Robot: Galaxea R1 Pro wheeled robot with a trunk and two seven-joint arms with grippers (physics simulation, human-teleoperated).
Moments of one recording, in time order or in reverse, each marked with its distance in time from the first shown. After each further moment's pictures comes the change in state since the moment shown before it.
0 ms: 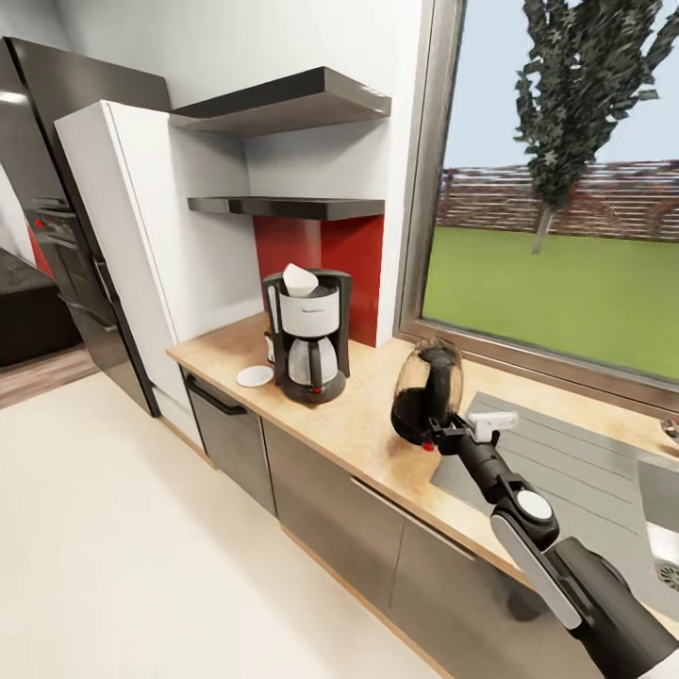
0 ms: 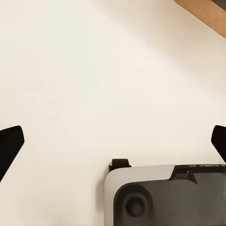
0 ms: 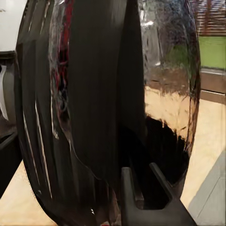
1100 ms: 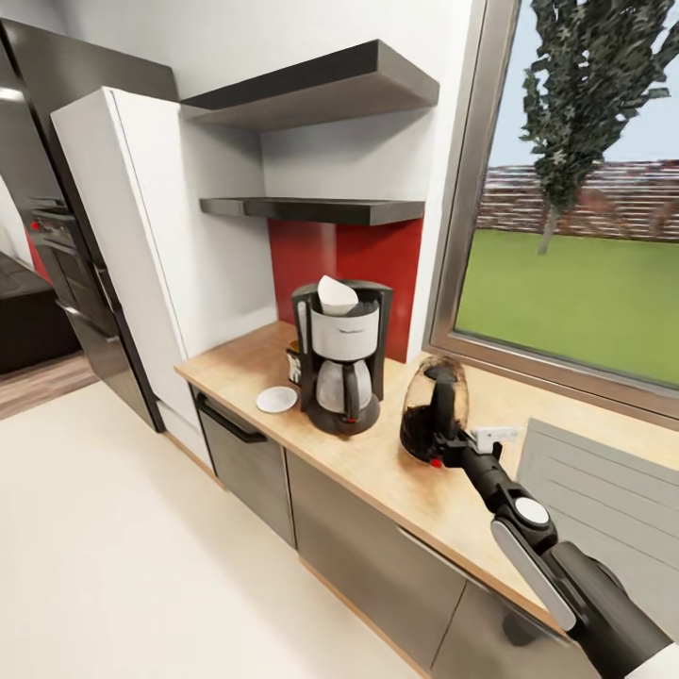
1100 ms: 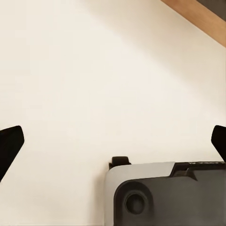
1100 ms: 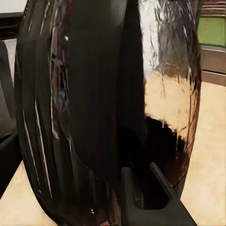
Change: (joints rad) left arm 0.006 0.002 -0.001 0.001 0.000 -0.001 -0.003; right arm -0.001 0.002 0.001 0.106 -0.002 -0.005 -0.001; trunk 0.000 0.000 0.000
